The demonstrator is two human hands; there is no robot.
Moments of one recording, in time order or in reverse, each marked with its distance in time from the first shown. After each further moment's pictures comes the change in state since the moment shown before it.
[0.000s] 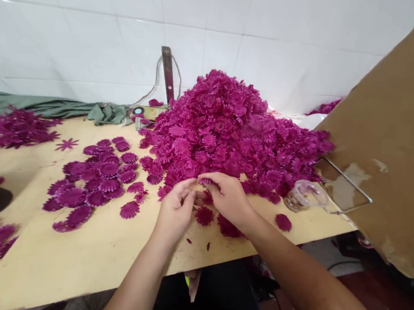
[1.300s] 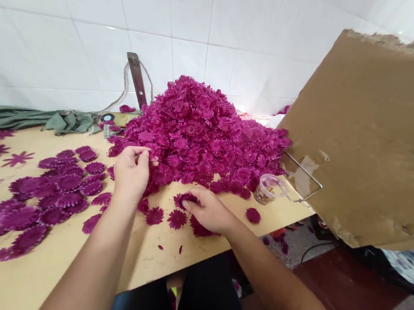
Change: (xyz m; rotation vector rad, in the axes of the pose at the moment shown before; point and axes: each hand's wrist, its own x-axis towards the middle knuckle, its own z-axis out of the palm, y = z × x) left_hand 0.071 0.028 0.005 0.300 0.326 0.253; right_hand -0.021 0.010 -0.011 0.254 -0.153 0.156
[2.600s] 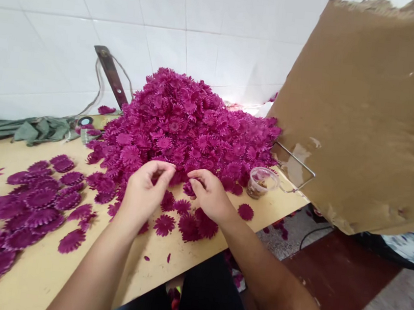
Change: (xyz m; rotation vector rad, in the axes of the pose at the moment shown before) left_hand -0.028 0.010 0.022 0.157 -0.416 0.176; right_hand -0.001 0.011 -0.013 0.106 0.395 0.090
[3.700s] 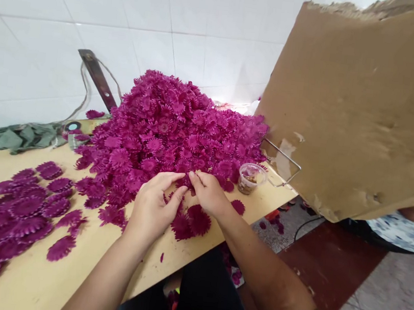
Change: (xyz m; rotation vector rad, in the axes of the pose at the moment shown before) left_hand -0.026 0.012 0.020 0.253 -0.074 0.306; right_hand 0.006 0.001 -0.018 -0.219 -0.018 0.051
